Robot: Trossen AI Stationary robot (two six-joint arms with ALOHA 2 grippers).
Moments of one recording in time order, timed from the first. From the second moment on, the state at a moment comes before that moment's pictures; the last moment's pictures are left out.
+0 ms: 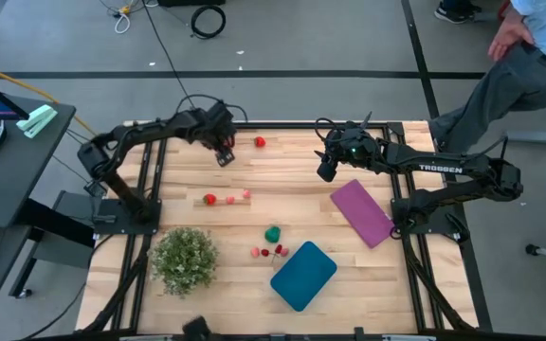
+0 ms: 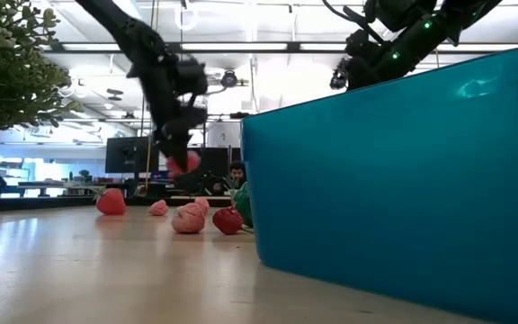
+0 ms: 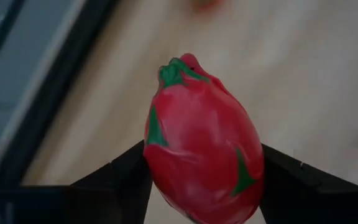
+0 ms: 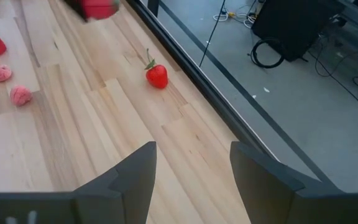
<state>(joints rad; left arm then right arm) 0.65 1.62 1.09 -0.60 -0.01 0.17 -0.36 1.19 0.78 -0.18 0.29 -0.03</state>
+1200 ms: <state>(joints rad) -0.18 1.87 1.14 0.34 0.09 -0.12 -0.36 1.19 0.78 -0.19 0.29 0.01</state>
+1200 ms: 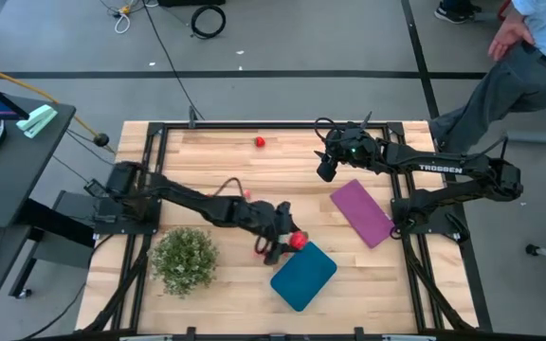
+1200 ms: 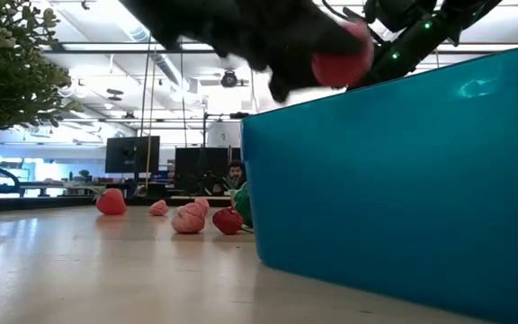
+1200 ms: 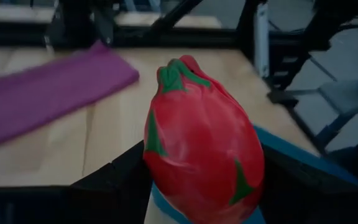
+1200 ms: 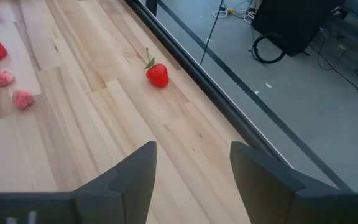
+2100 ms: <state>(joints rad) -0.19 2.24 1.69 -0.33 0.28 -0.33 -0.36 1.19 0.78 -0.23 0.29 0.03</state>
